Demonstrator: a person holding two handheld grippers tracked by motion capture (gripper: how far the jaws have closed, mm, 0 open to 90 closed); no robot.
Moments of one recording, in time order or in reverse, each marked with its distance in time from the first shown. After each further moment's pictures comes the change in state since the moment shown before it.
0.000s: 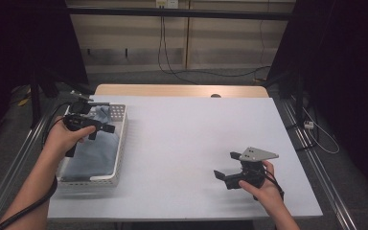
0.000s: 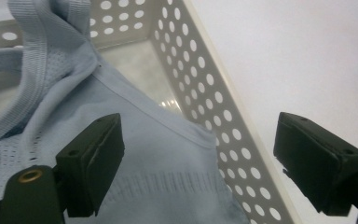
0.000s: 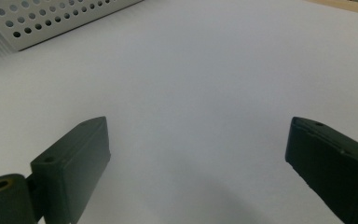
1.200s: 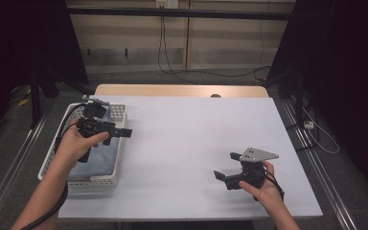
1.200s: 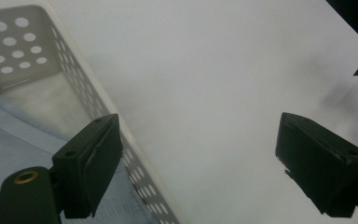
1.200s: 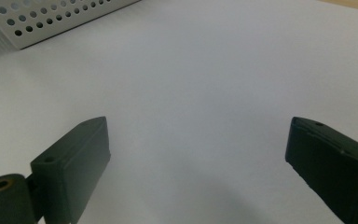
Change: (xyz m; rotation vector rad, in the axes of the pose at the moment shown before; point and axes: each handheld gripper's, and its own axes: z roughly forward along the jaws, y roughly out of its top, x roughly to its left) left arm -0.058 -0.002 -0.002 -0.084 -0.134 0.130; right arm 0.000 -0.002 0.000 0.001 0.006 0.003
